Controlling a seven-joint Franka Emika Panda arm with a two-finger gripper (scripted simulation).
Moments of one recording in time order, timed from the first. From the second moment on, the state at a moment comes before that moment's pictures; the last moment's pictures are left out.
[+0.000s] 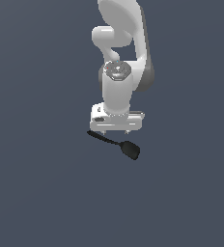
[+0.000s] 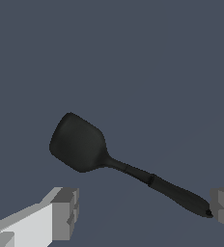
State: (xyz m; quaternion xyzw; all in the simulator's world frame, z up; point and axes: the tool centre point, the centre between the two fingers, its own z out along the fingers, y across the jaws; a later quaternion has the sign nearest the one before) arm -0.003 0.015 0.159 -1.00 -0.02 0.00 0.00
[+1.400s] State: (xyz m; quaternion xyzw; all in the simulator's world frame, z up) arm -0.004 -0.007 0.152 -1.00 -0.06 0.01 0.00
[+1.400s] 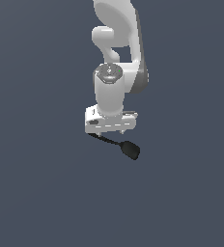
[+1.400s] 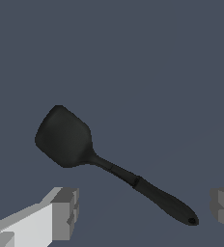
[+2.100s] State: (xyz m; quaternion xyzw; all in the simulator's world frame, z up) arm -0.013 -0.009 0.119 -0.97 -0.25 0.01 0.00
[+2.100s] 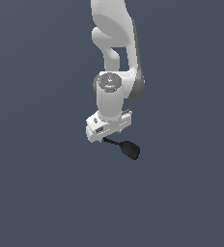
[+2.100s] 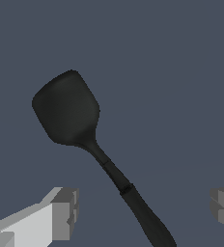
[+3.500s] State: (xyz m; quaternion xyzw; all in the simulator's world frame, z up) arm -0.032 -0.005 0.069 -0.84 -0.55 0.00 0.00
